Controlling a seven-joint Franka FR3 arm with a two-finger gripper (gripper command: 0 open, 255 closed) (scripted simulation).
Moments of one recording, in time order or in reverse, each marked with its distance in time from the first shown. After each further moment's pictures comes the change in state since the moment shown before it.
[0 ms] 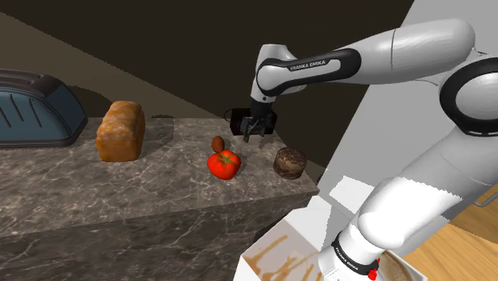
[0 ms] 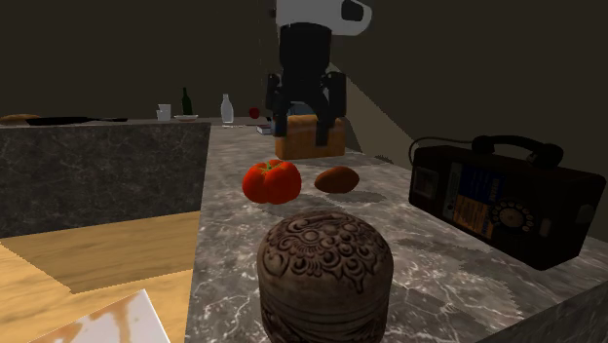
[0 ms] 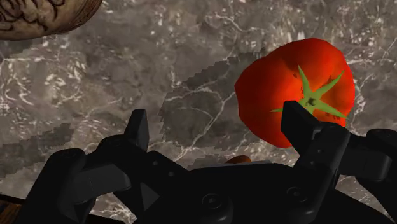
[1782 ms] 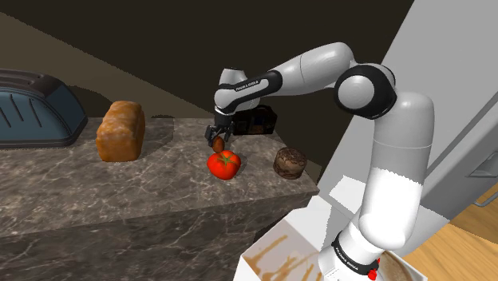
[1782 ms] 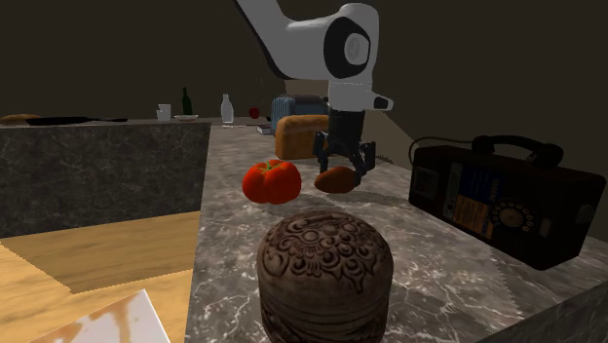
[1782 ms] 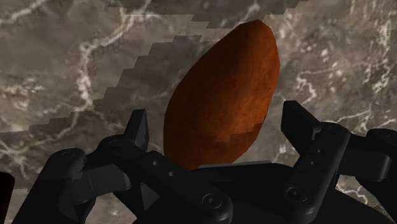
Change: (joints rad) arm 0.023 0.576 0.017 0.413 0.011 0.230 -0.025
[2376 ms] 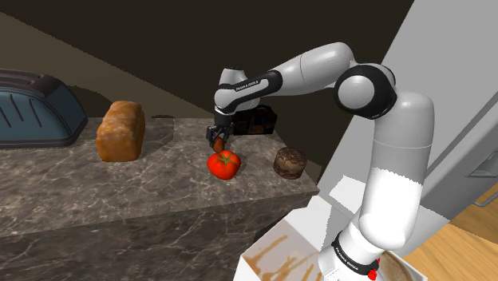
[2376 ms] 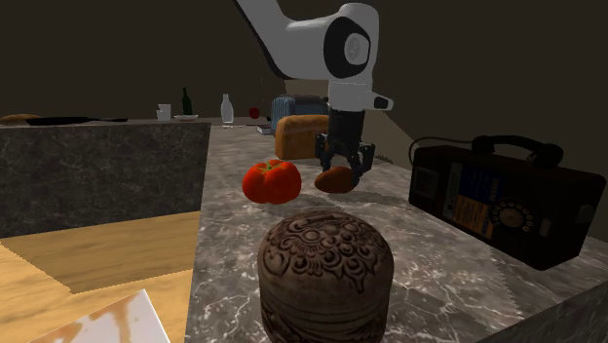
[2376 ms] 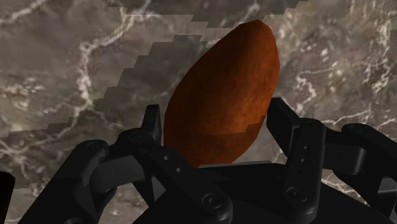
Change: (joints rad) arm 0.000 -0.001 0.000 0.000 0.000 0.000 0.000
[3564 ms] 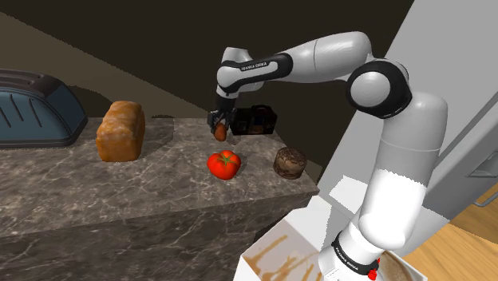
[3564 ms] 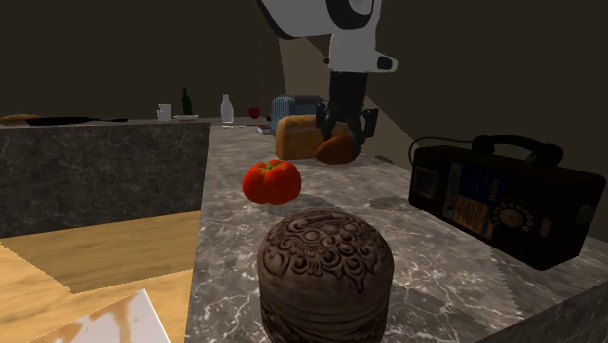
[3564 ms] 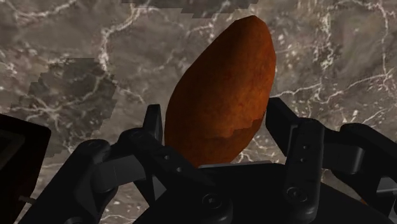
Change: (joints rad) arm -0.002 -0.079 0.000 0.079 -0.001 -0.159 0.011
